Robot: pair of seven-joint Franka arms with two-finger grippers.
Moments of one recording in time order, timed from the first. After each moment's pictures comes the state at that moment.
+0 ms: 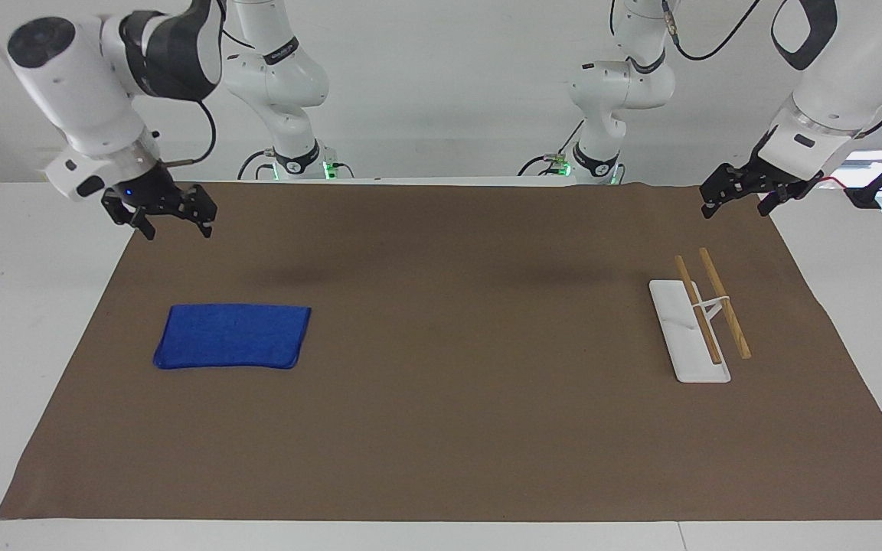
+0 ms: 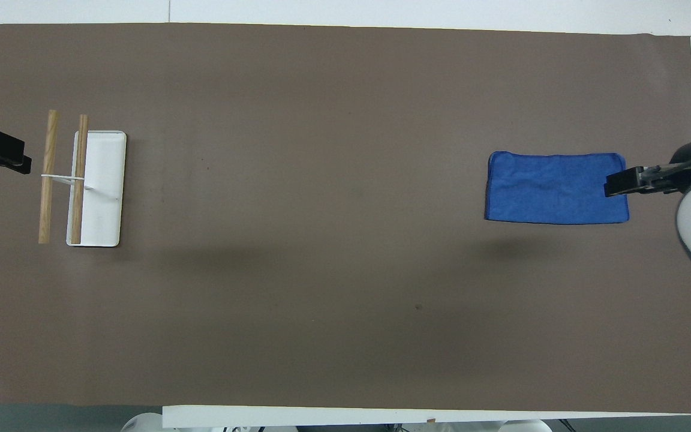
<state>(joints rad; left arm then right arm) -0.14 0.01 0.04 -1.54 0.01 1.46 -0.03 -0.21 -0.04 0.10 -1.98 0.00 1.89 -0.14</state>
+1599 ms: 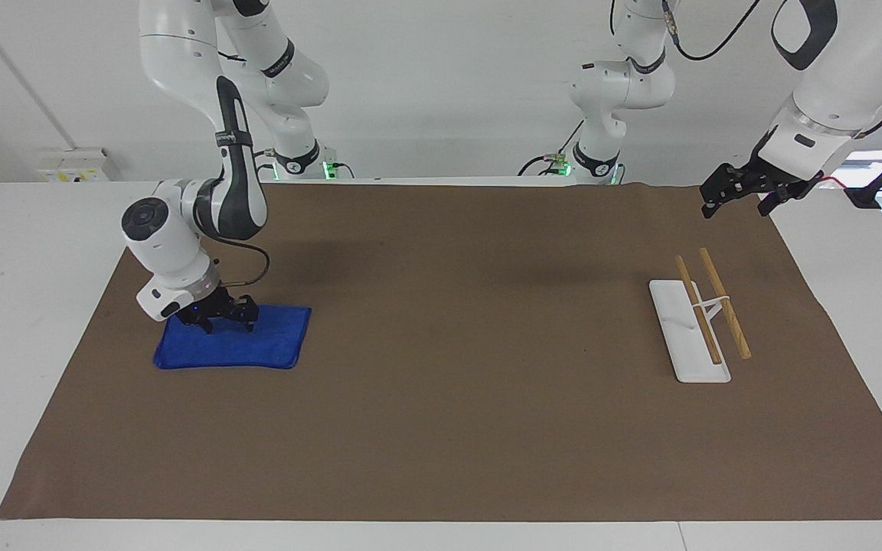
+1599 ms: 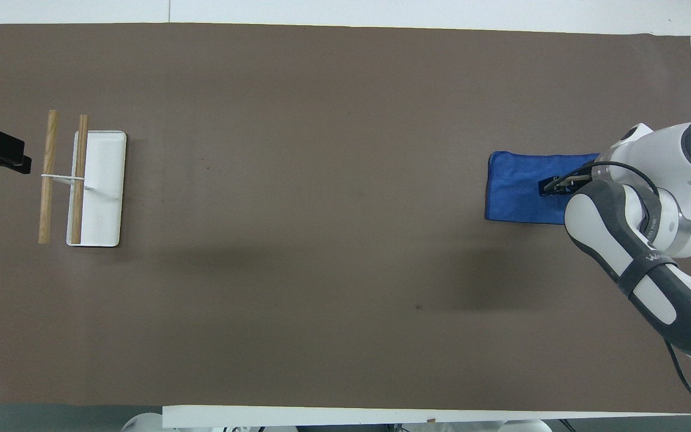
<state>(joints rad) -0.14 0.01 0.04 -1.54 0.01 1.46 -0.03 -0.20 0.23 0.10 -2.16 0.00 2.38 -0.14</state>
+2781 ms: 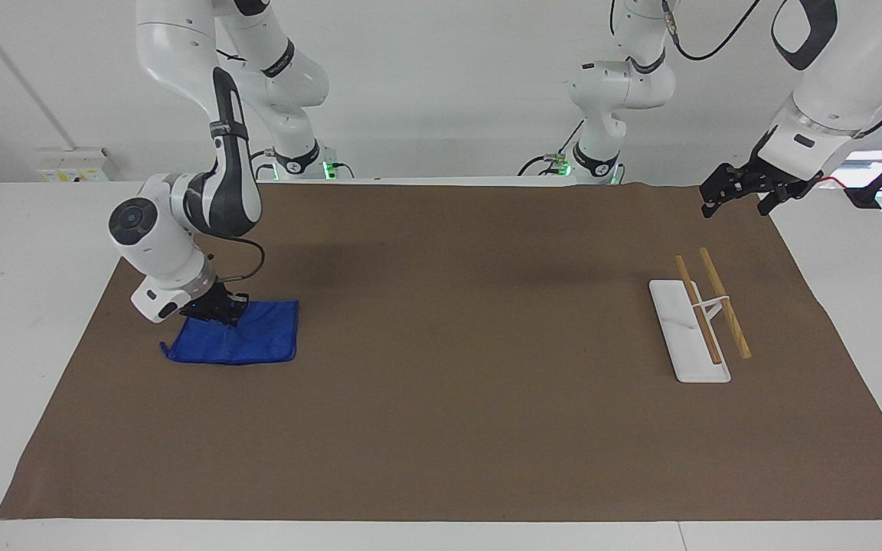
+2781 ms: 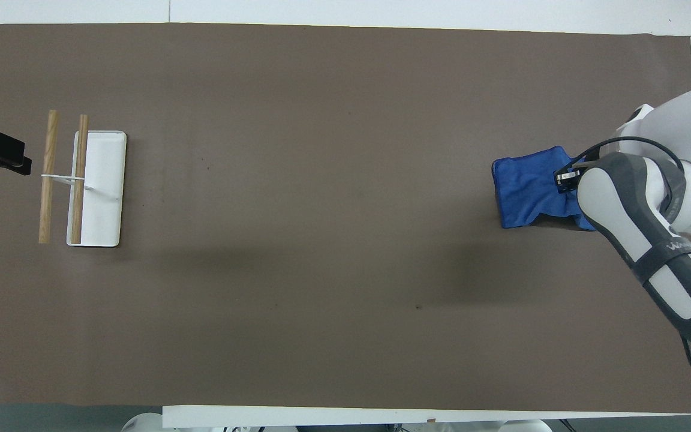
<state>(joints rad) -0.14 0.01 0.04 -1.54 0.01 1.46 -0.03 -0.17 0.22 0.11 -1.97 0.03 2.07 -0.16</state>
